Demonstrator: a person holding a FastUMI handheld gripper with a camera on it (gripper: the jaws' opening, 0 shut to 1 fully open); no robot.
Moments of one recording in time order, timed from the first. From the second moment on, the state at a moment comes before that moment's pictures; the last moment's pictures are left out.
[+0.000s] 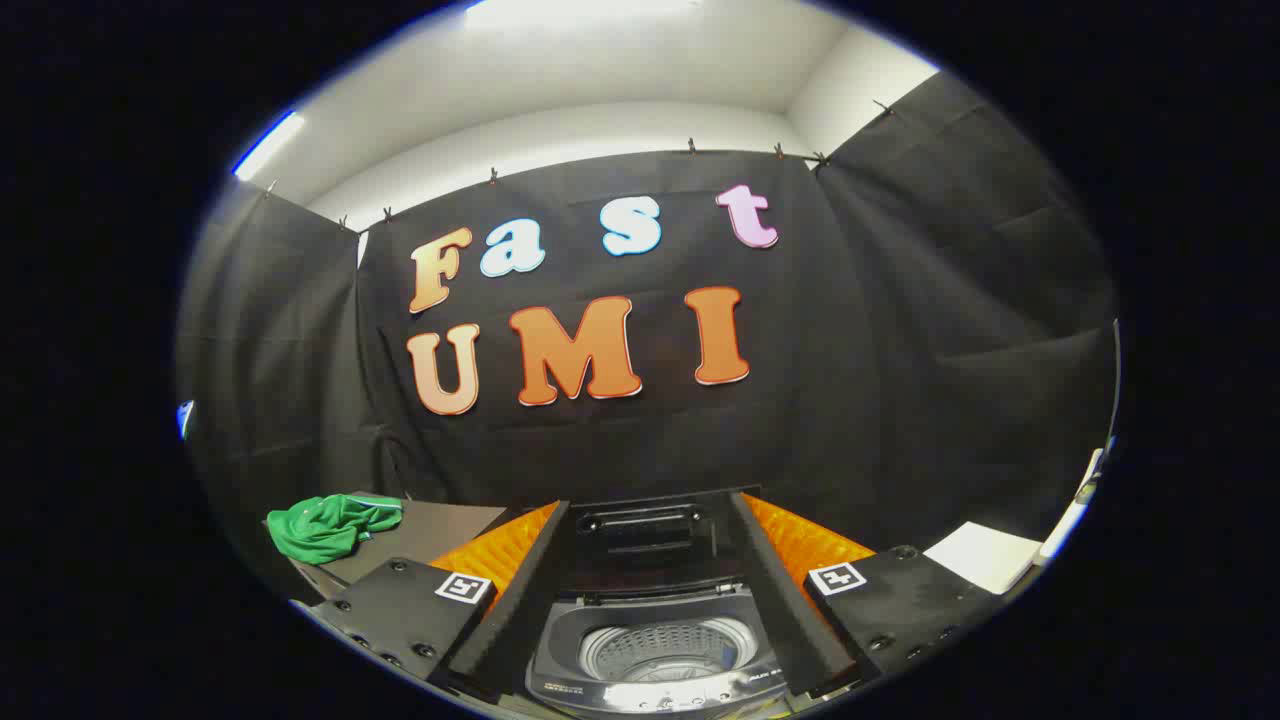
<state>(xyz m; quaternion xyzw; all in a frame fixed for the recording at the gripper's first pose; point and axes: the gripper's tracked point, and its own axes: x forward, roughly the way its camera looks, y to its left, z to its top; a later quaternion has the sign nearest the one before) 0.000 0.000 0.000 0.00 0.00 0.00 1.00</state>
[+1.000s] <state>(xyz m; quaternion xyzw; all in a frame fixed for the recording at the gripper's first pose) -0.055 -0.117 -0.041 0.05 0.04 0.06 1.00</state>
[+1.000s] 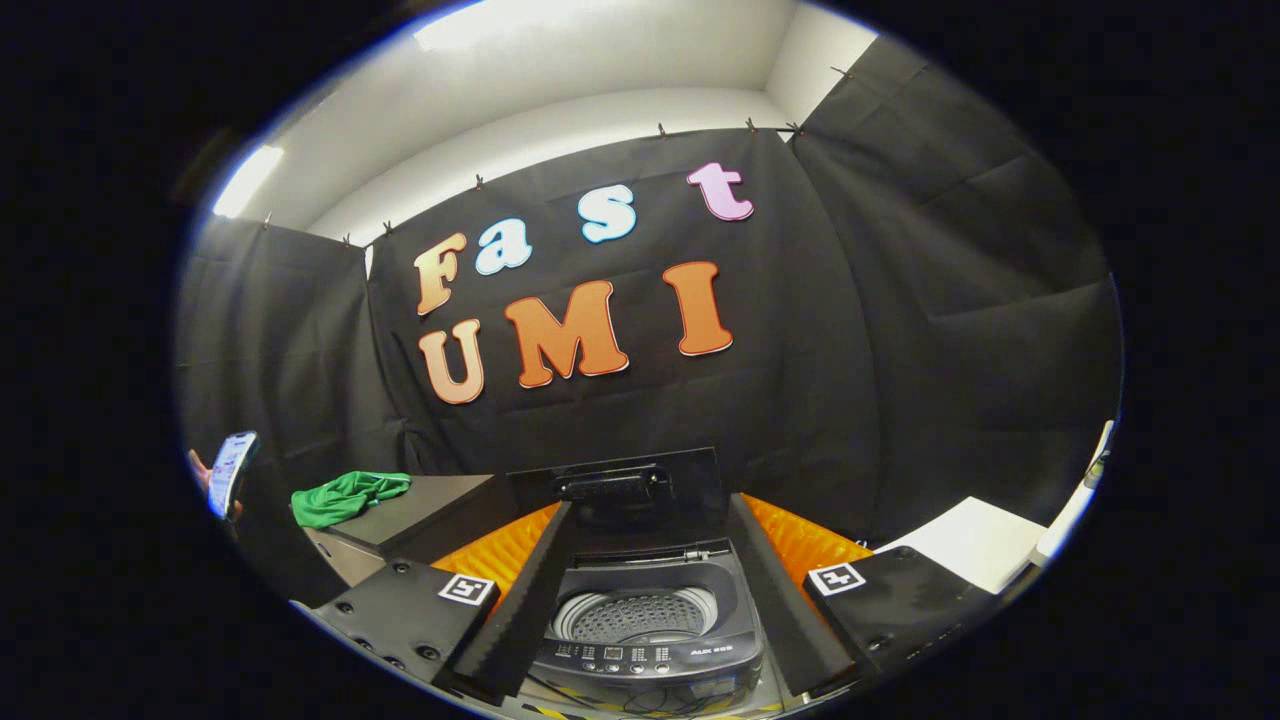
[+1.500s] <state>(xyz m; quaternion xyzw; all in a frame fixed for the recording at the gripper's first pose) -0.058 -0.144 -0.032 0.04 0.03 0.04 1.00</state>
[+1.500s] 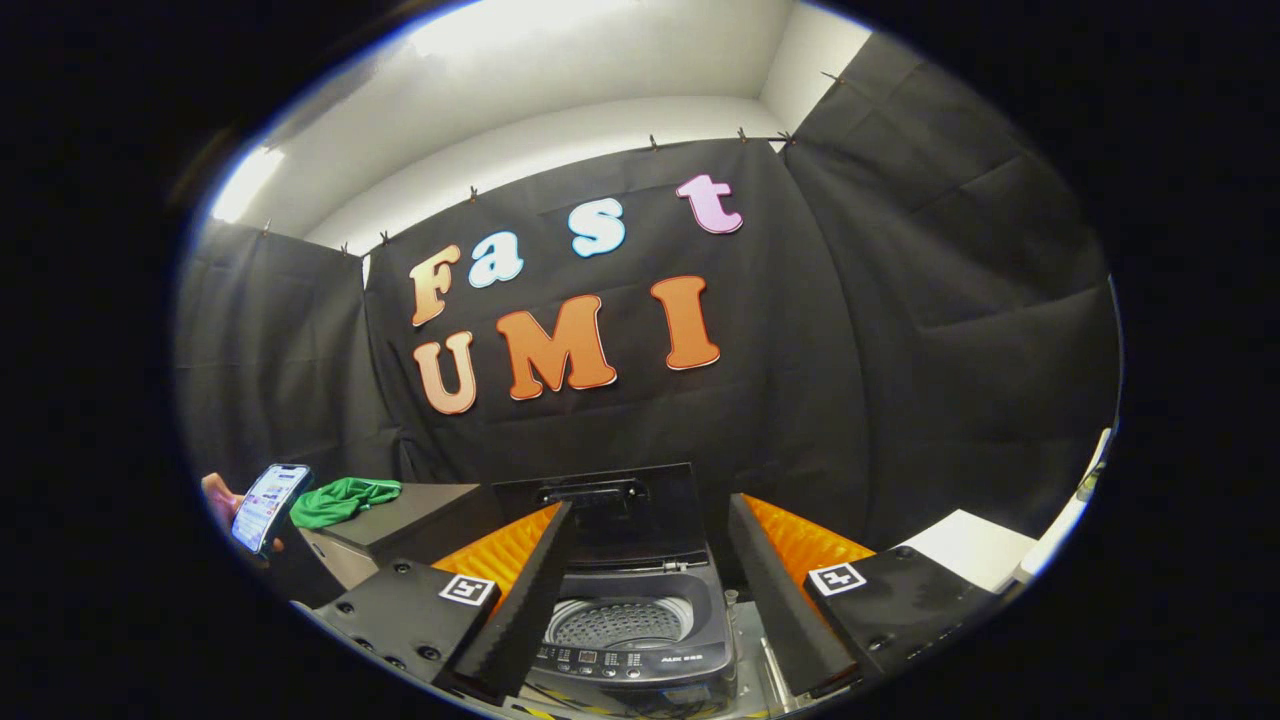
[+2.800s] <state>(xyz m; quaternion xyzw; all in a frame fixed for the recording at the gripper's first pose) -0.042 0.300 0.060 0.09 -0.01 0.14 0.99</state>
